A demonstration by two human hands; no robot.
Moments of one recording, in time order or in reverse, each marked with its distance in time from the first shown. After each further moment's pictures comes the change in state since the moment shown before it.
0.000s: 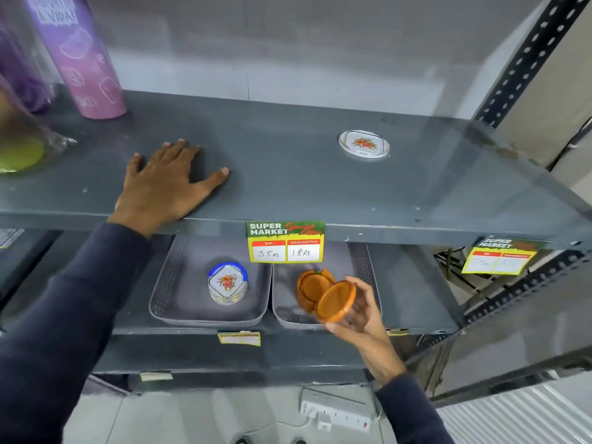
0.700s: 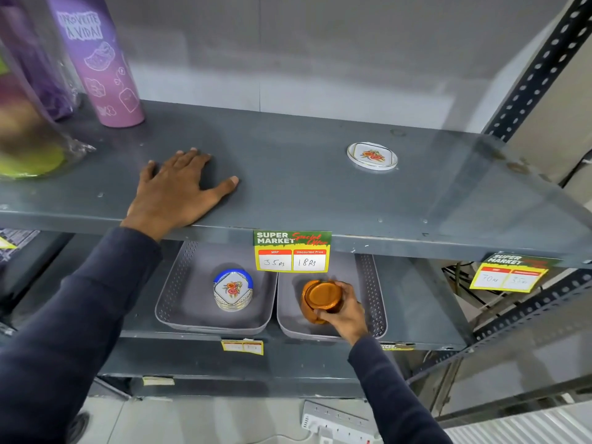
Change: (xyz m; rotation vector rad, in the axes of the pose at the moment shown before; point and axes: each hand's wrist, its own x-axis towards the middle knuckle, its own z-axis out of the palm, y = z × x) left_hand 0.002 -0.001 0.000 -0.008 0.015 -0.007; right_hand 0.102 0.091 -0.011 -0.639 0.199 0.185
